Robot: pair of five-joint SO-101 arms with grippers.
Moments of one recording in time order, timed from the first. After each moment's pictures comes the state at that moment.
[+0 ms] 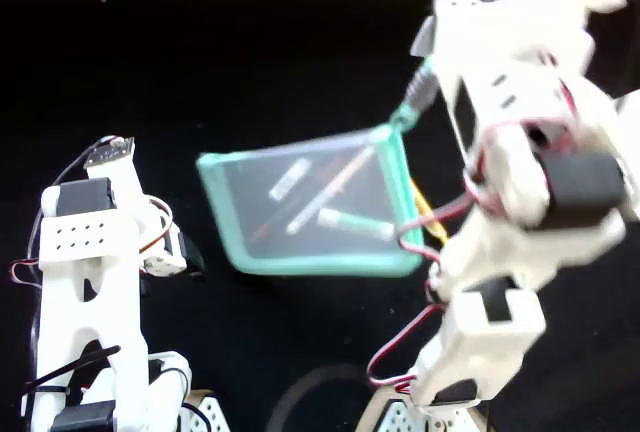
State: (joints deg) left arm -16.3 -32.0 39.9 86.3 -17.1; right arm -8.2 10.5 -95.2 100.4 2.2
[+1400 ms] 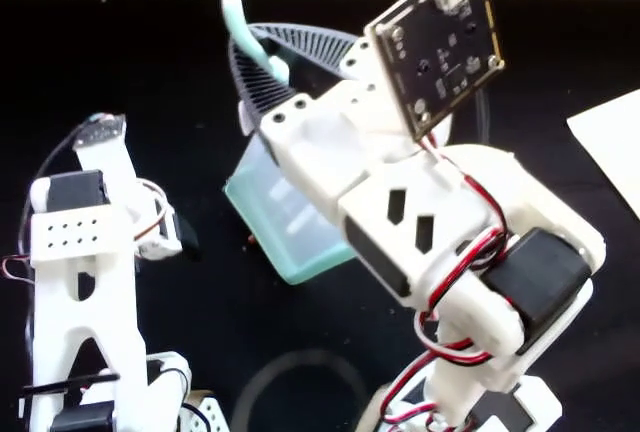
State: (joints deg) left arm -16.3 -32.0 32.9 85.4 -16.5; right arm -44.8 -13.1 -59.1 83.0 6.3
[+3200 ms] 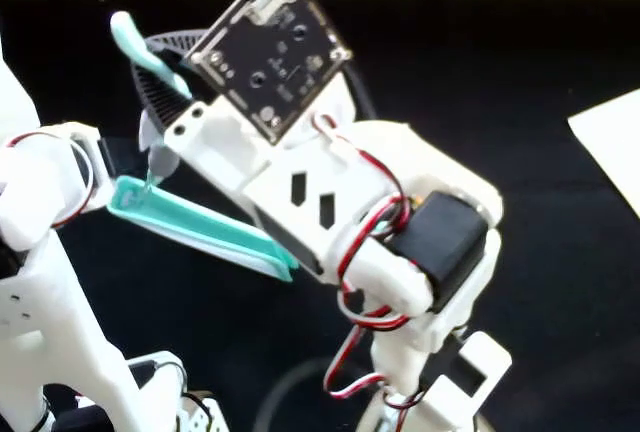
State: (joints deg) left arm -22.6 -32.0 -17.5 100.4 -19.4; right arm -52.1 2.2 -73.7 83.1 13.5
